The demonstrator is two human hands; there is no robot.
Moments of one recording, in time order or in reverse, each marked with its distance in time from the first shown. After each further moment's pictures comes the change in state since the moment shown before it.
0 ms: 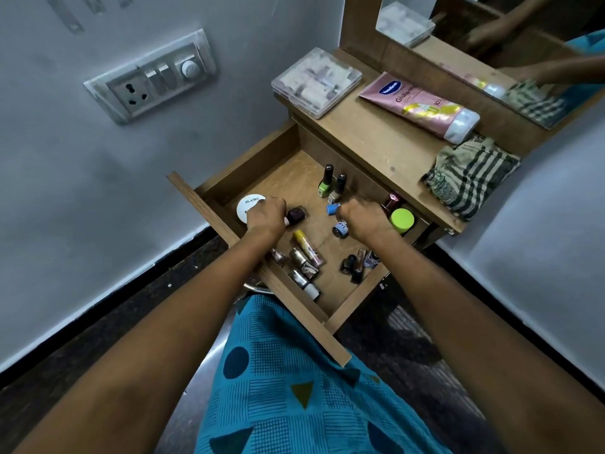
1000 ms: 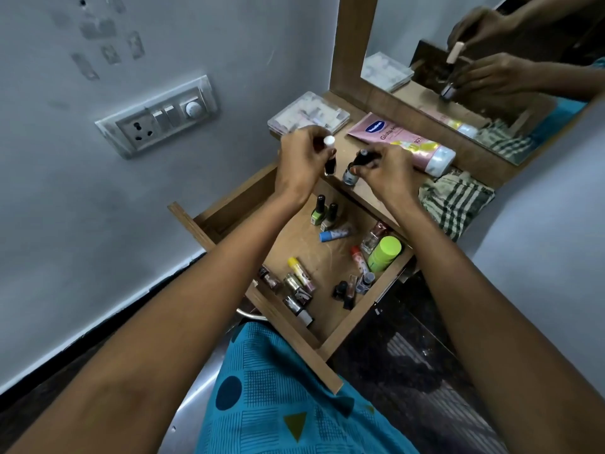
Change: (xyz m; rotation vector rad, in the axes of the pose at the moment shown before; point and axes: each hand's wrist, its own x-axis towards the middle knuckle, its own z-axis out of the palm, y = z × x) left_hand 0.002 0.077 -0.108 -0.831 0.595 0.331; right_hand 0.014 0.042 -0.093 0.940 0.569 0.304
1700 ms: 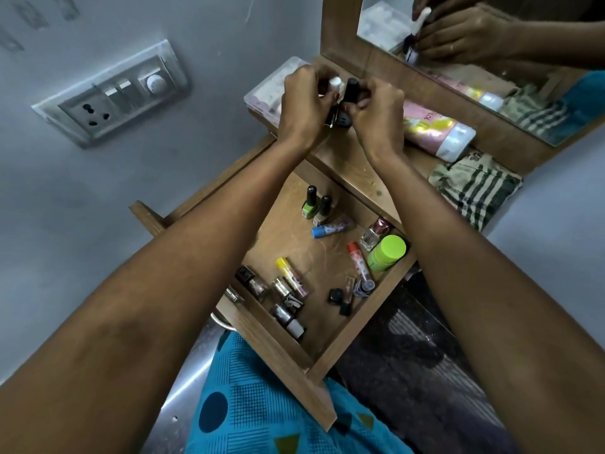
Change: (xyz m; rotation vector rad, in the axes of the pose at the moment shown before) left_hand 0.077 -0.023 0.050 0.111 0.006 0.043; right_hand 0.070 0.005 0.027 0.035 0.214 -0.082
